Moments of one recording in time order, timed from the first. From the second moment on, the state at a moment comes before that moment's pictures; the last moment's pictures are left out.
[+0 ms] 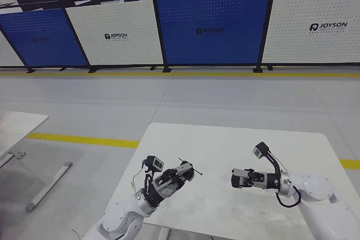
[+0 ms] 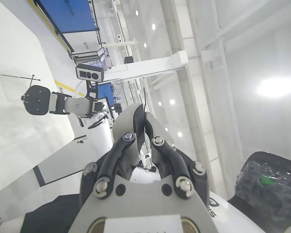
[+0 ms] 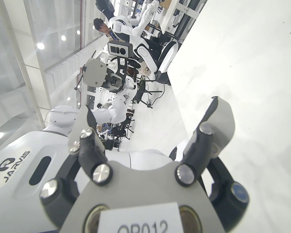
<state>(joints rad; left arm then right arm) 1.75 -1.09 -1.37 -1.97 -0.64 -0.25 -0.52 -1.01 -1.17 1.08 -1.23 0.39 -0.29 1.25</state>
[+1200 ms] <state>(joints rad) 1.60 -1.14 -1.11 -1.81 -0.06 -0.18 -0.04 -1.01 -1.17 1.08 -1.23 0.39 -0.29 1.25</state>
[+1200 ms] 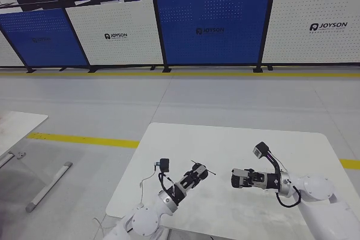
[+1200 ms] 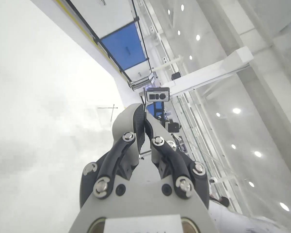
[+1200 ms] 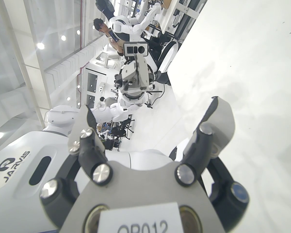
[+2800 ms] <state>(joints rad) 1.55 -1.15 -1.08 -1.76 -0.01 -0.12 -0.01 -0.97 -1.11 1.17 -1.36 0.13 -0.04 1.36</state>
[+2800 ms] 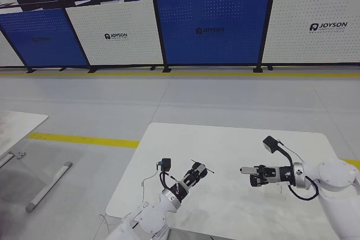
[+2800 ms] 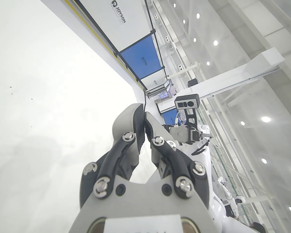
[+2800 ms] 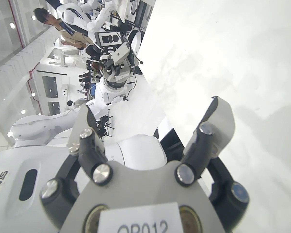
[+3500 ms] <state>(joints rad) 1.55 -1.15 -1.08 -1.76 -0.01 -0.12 -0.01 -1.06 -1.02 1.32 -1.55 -0.16 0.16 1.39</state>
